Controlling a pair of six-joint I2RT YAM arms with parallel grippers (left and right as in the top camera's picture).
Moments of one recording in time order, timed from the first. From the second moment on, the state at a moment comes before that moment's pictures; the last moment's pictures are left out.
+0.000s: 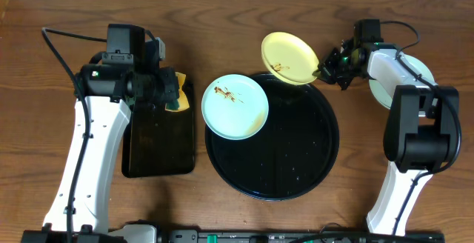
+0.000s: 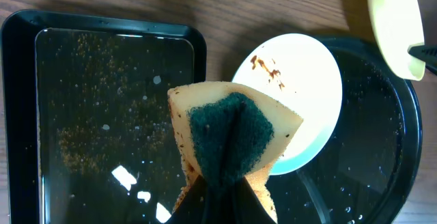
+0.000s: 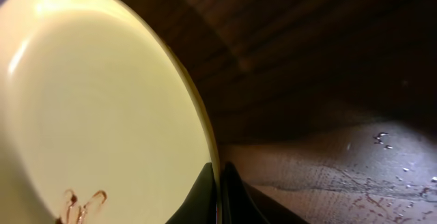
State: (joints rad) left arm -0.06 1.44 1.37 -1.07 0.23 -0.24; right arm 0.00 2.17 1.48 -0.58 -0.54 0.73
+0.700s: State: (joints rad) left arm -0.06 1.44 1.37 -1.07 0.23 -0.24; right arm 0.00 1.81 1.47 -0.92 -0.24 0.47
